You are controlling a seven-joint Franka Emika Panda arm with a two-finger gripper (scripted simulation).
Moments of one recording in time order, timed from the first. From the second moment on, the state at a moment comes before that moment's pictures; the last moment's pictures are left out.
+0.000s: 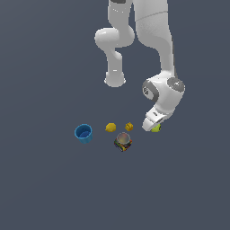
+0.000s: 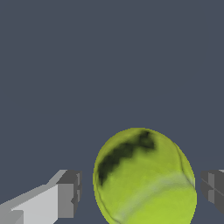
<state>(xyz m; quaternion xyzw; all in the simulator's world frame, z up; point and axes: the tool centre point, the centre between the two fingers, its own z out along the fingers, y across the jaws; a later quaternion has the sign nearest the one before) -0.067 0.233 0.047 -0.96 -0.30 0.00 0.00</state>
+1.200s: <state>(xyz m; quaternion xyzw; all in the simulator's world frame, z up) -0.059 0.231 0.060 -0.96 -0.30 0.00 0.00</state>
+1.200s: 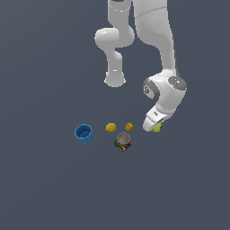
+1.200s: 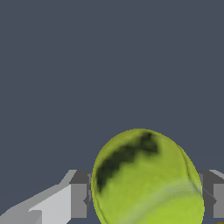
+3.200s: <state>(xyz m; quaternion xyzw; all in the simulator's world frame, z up) 0.091 0.206 0.352 -0.96 -0.30 0.00 0.00</state>
